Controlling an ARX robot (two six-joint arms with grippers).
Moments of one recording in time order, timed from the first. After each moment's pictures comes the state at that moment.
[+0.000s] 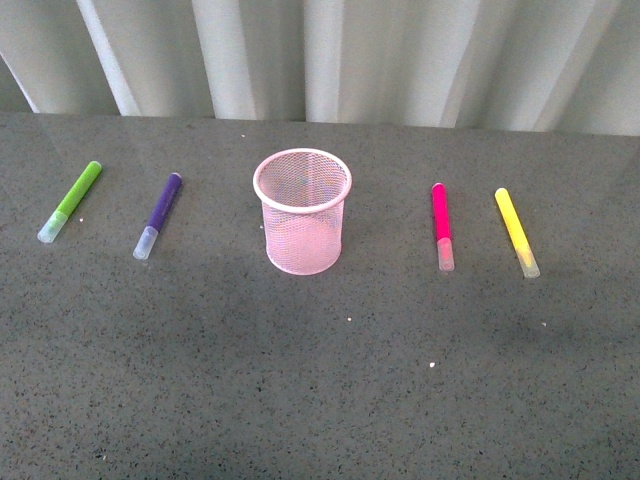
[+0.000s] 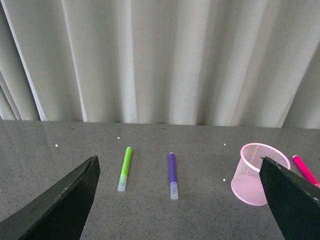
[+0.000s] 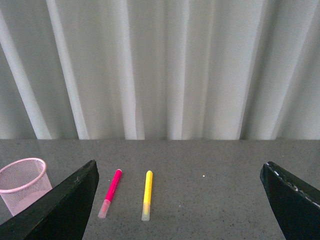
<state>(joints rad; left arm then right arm) 0.00 0.00 0.01 0.00 0.00 0.00 0.00 0.00 0.02 0.00 0.00 0.00</state>
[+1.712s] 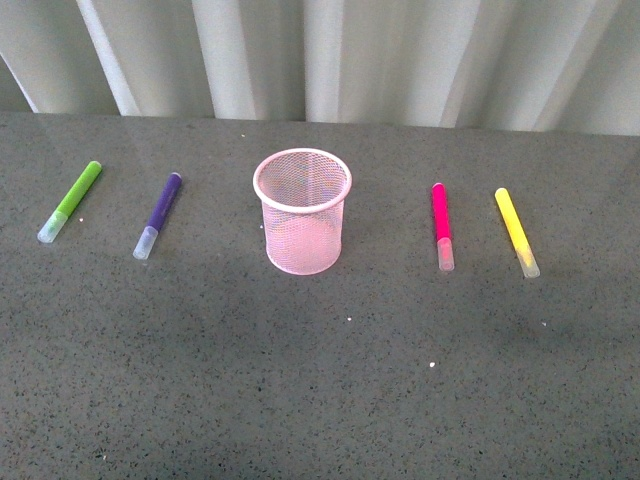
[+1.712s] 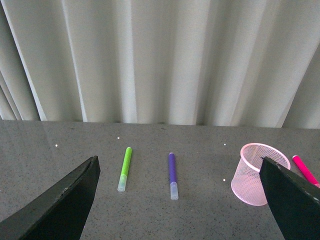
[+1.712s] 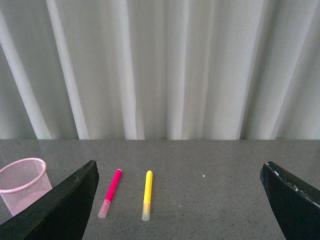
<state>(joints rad) 0.00 0.00 0.01 0.00 0.00 0.00 0.00 0.00 0.02 0.00 0.00 0.00</state>
